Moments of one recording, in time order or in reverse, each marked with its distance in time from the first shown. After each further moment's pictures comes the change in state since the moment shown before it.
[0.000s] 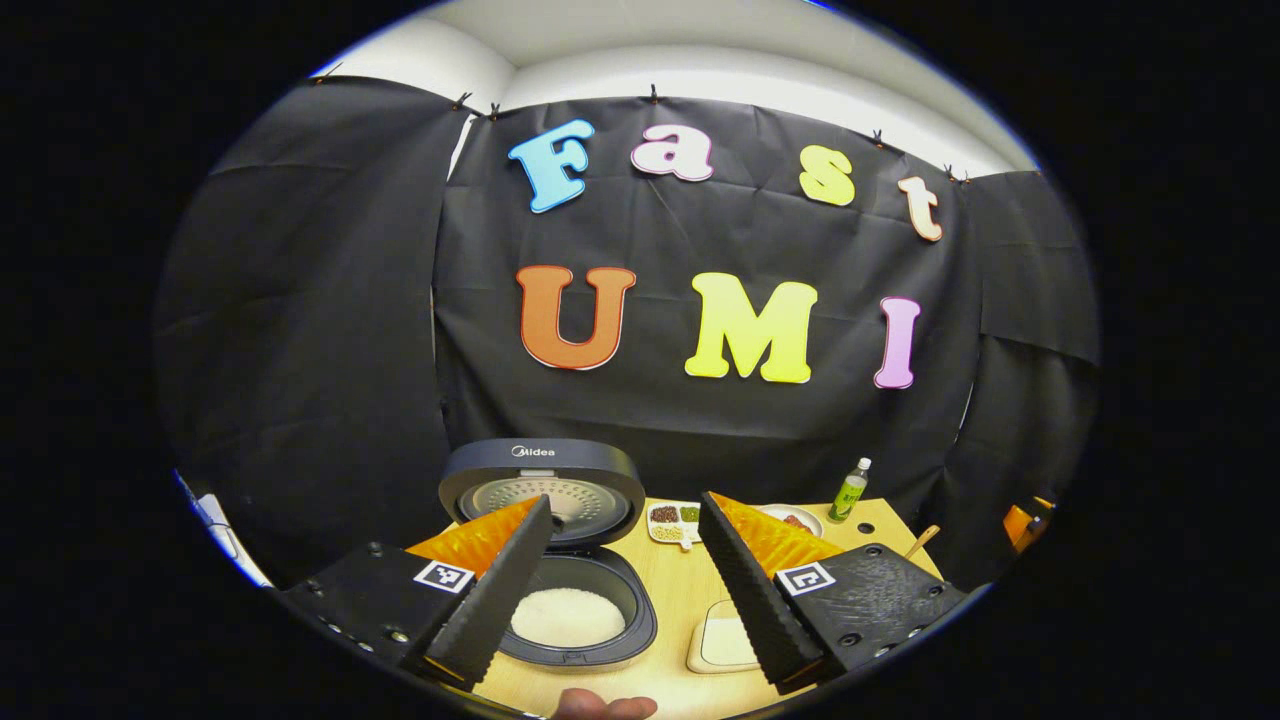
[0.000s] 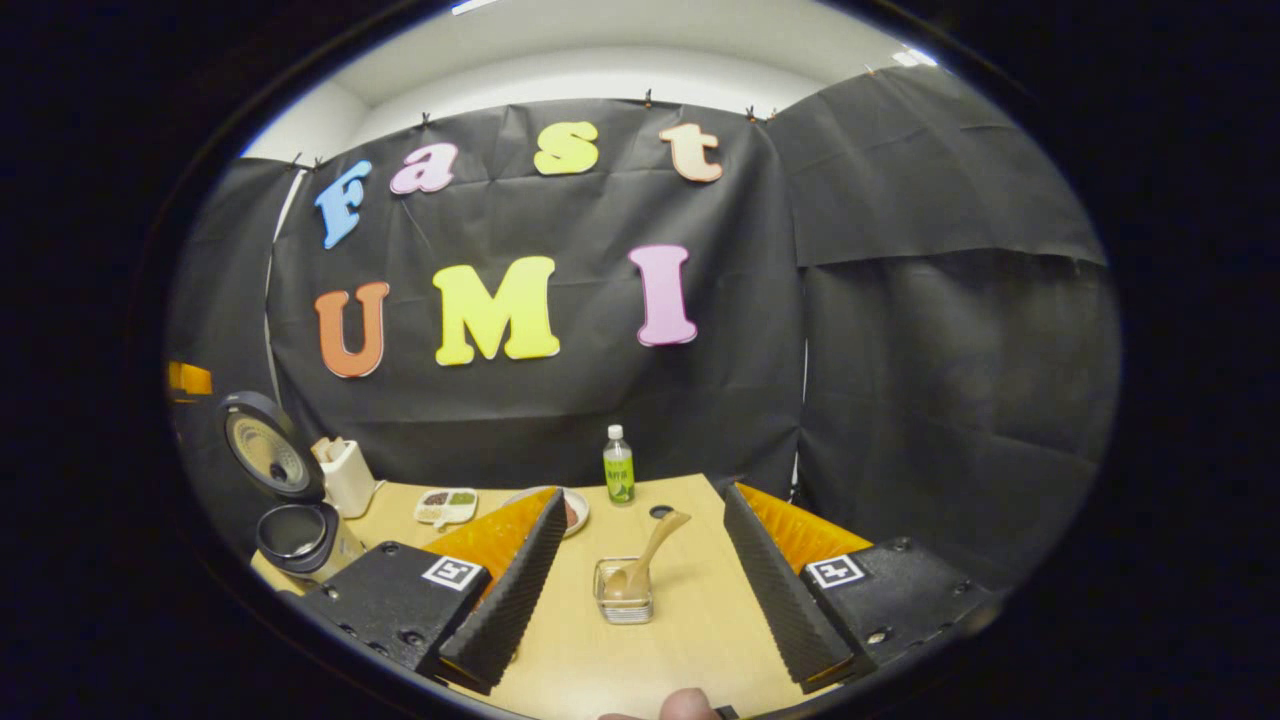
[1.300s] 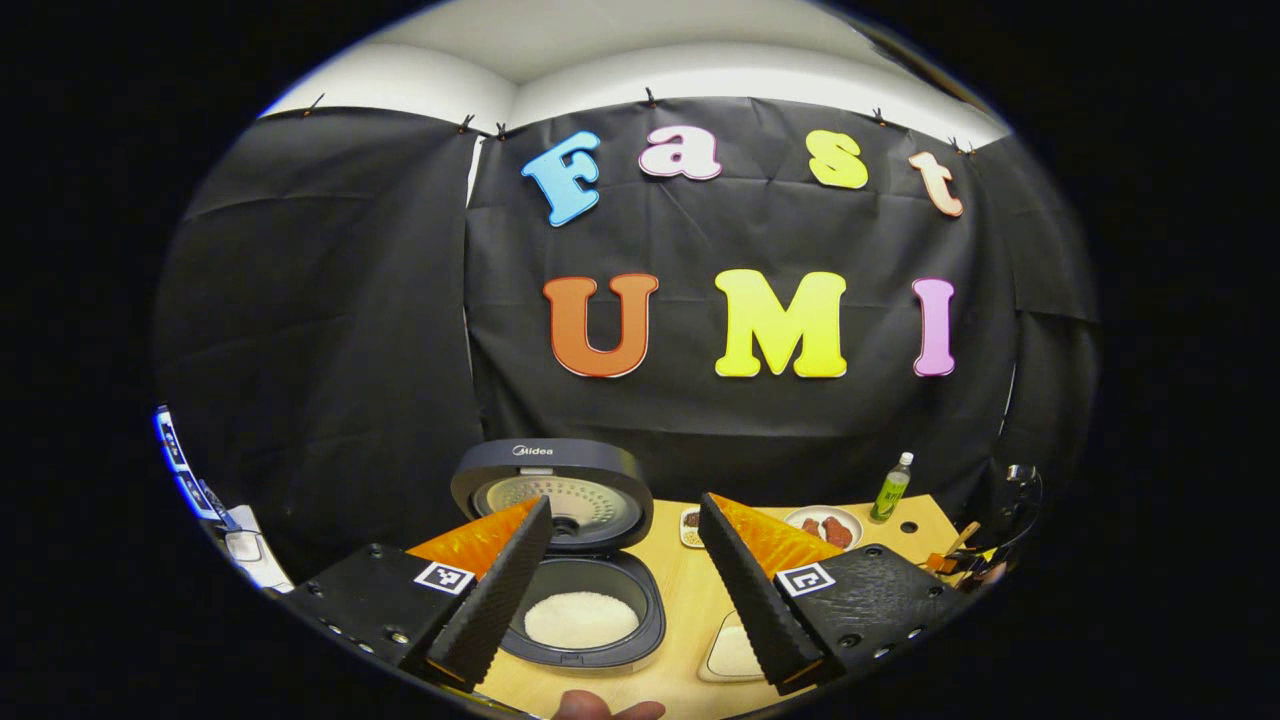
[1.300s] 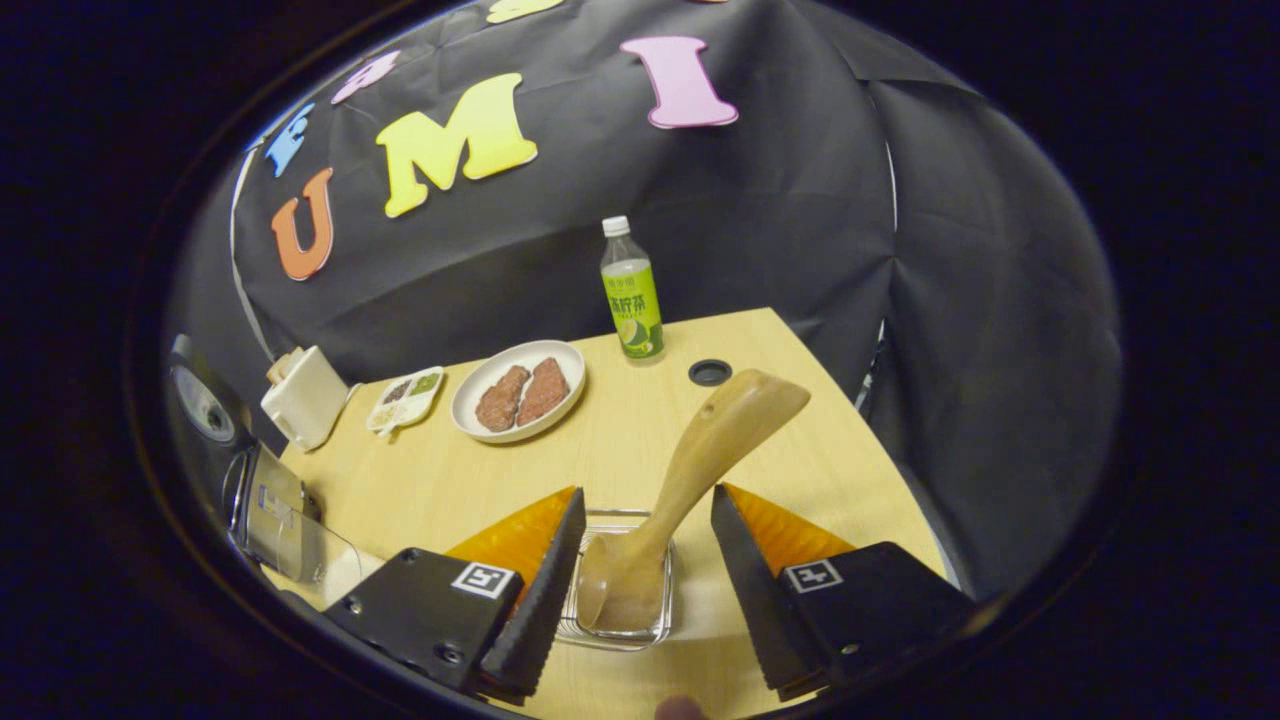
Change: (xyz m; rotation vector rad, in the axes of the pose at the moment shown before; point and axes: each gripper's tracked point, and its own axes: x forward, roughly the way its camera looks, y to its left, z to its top) left arm 0.011 -0.020 -0.010 0.078 0.020 0.174; right arm 0.243 -0.002 -0.189 0.092 0.469 0.143
